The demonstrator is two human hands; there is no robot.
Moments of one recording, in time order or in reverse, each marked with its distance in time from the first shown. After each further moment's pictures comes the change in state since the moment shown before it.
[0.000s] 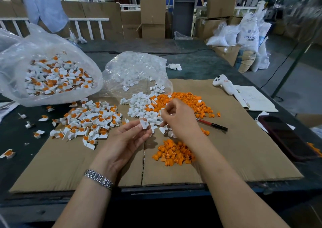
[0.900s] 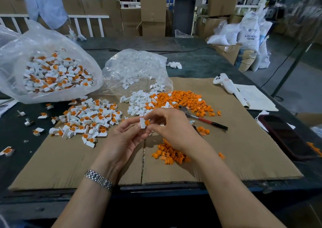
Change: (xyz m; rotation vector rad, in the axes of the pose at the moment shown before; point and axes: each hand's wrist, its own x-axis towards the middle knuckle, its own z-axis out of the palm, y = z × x) left_hand -0.007 -0.006 0.003 0.042 -0.005 0.157; right_hand -0.026 -0.024 -0.001 -0.135 -0.232 -0.194
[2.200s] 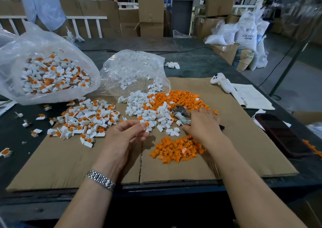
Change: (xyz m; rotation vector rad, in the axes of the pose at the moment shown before) left_hand -0.003 0.002 0.011 0.187 0.150 -0.023; right_hand 0.001 0.069 -0.033 -0.760 -0.008 0.504
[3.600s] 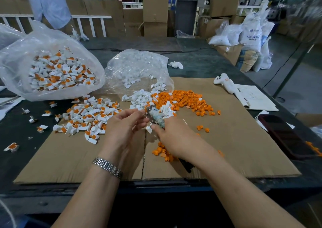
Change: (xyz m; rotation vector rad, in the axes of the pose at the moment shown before) left_hand 0.003 0.019 0.018 -0.044 0.130 0.095; right_hand -0.058 -0.069 -0.026 0.526 -0.190 -0.278
